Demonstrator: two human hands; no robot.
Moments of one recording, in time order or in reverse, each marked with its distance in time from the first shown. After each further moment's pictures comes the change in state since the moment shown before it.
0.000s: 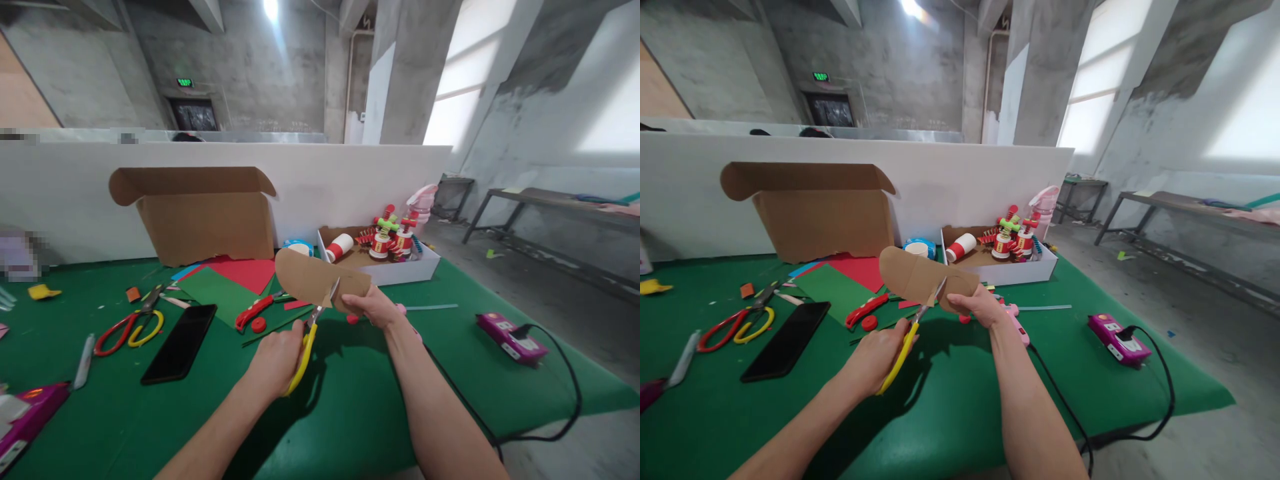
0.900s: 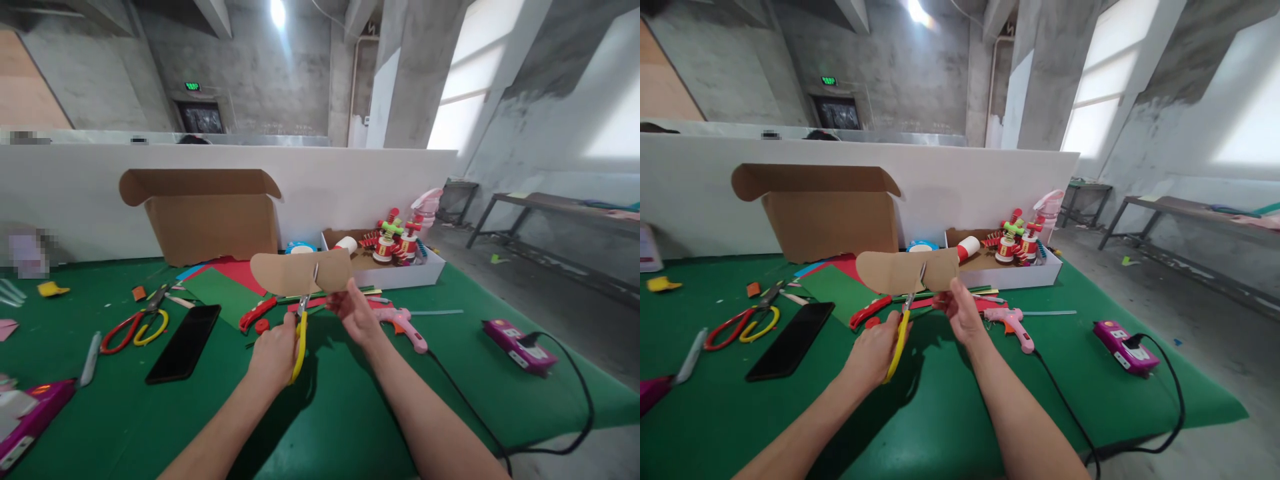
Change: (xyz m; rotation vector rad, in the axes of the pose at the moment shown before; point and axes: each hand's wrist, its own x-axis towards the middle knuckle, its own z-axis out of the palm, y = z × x) left_hand 0.005 -0.003 -0.005 -0.032 0.074 -0.244; right_hand 0.009 0.020 0.049 0.320 0.120 -0.074
